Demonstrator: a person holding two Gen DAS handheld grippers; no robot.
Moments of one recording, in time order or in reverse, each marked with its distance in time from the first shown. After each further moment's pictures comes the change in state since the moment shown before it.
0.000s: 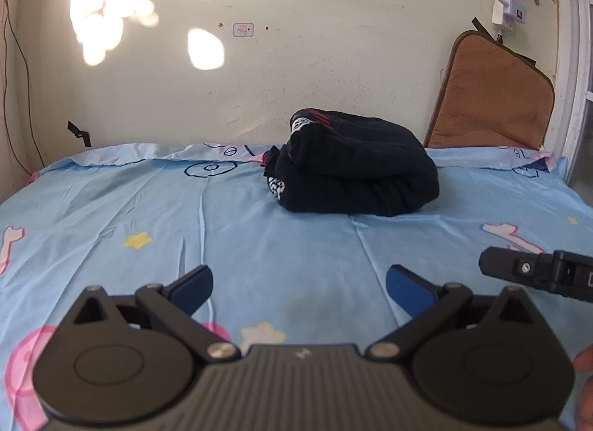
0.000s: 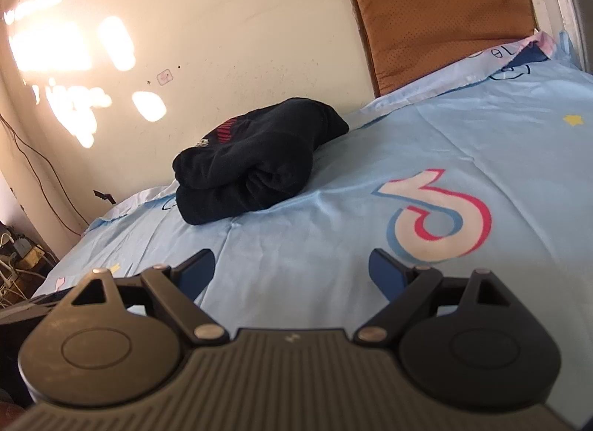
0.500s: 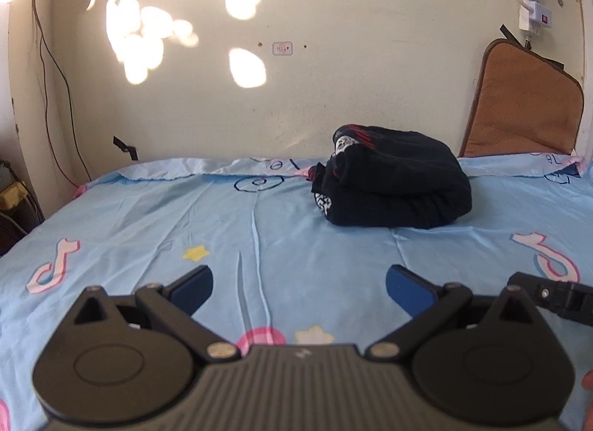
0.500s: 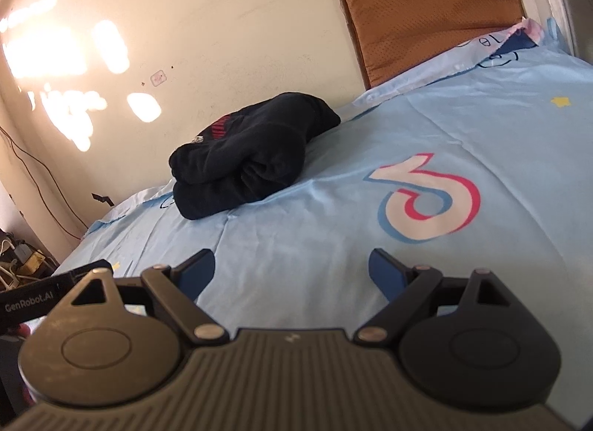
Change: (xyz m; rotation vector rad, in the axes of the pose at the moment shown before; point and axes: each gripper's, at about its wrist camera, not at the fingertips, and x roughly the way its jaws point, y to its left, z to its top) left arm -0.027 0.007 0.015 0.009 -0.027 0.135; right arm -0.004 -0.004 -0.006 0.043 0.000 -0.009
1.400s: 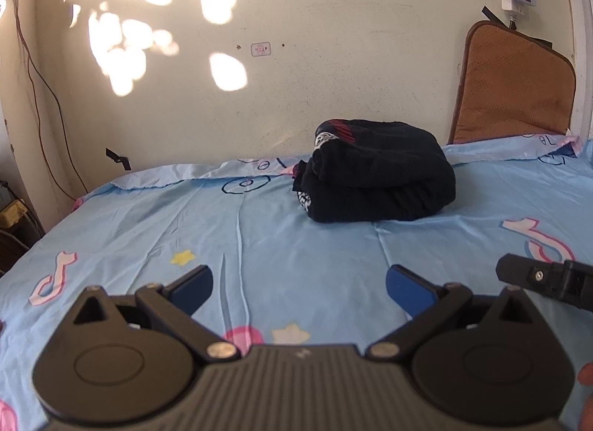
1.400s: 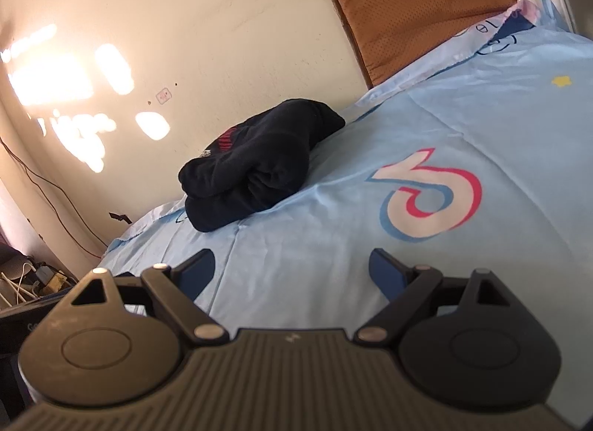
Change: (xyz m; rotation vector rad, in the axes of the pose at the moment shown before) left arm 0.003 -0.025 0.002 0.064 0.038 0.003; right arm -0.004 -0.011 0.001 0.076 -0.015 0.066
